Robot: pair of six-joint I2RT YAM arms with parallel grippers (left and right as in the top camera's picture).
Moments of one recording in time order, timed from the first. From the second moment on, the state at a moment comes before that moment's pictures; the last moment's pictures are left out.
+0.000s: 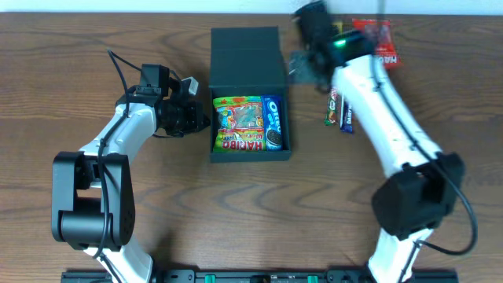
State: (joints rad) left arm -0.08 1.85 1.15 -0.52 0.60 -0.21; right arm 0.33 1.98 1.91 -1.04 0.24 0.37
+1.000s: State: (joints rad) left arm -0.08 1.85 1.15 -0.52 0.60 -0.25; right arm 0.03 2.43 1.91 -0.41 -0.20 -0.04
